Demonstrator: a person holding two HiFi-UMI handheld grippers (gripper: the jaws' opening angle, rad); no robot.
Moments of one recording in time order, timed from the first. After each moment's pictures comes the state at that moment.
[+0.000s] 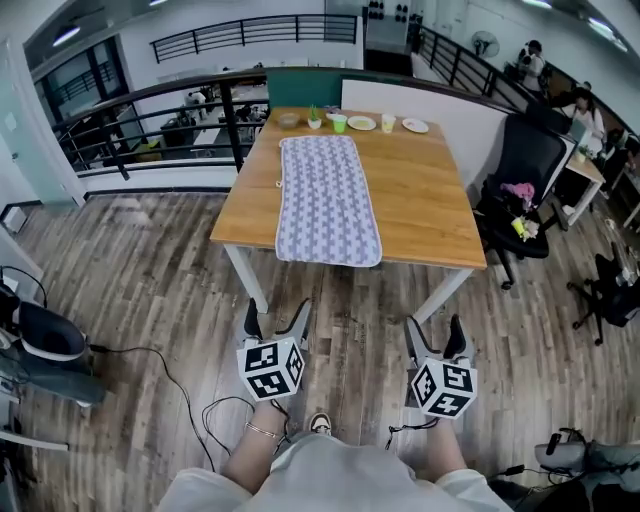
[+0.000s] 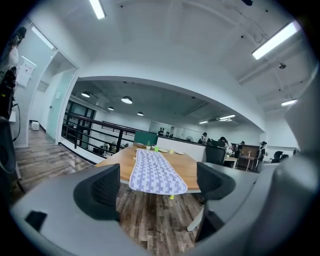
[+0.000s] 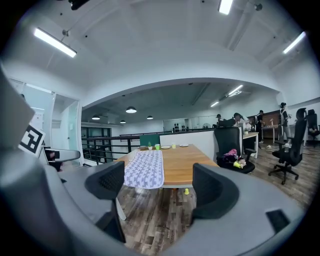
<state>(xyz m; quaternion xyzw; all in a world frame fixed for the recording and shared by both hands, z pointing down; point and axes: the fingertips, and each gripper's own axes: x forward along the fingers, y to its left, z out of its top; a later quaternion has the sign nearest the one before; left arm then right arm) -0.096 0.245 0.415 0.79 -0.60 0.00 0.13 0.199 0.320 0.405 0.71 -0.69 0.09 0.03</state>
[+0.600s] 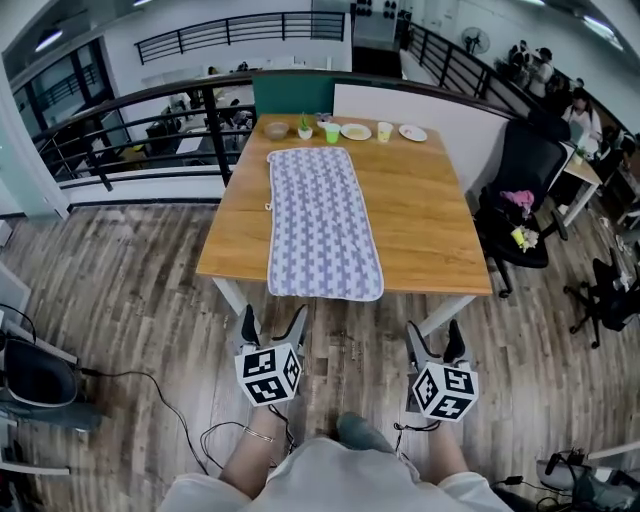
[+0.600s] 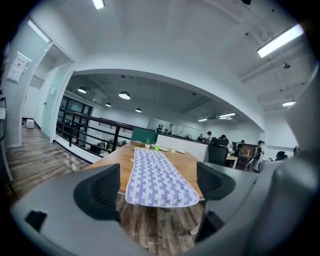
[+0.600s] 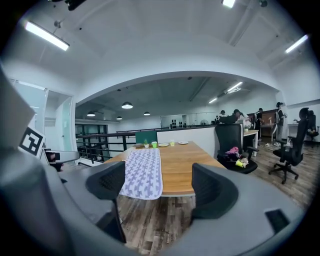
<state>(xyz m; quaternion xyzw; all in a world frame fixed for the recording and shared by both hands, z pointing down) -0.097 0.113 0.428 0.80 -0.59 0.01 0.15 0.201 0.201 0.411 0.72 -0.68 0.11 0.04</state>
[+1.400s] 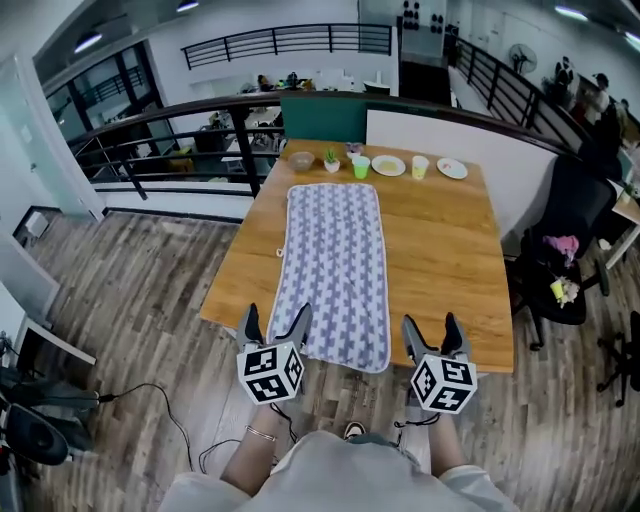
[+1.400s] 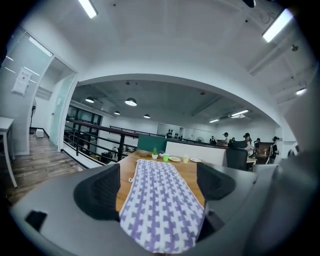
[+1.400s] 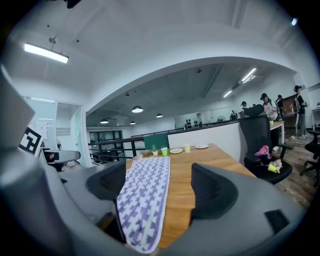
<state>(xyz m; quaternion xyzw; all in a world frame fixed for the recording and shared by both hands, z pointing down) -0.045 -0.063 0.391 0.75 -0.65 0.00 0.11 0.250 -0.035 0.400 0.65 -0.75 0.12 0.01</state>
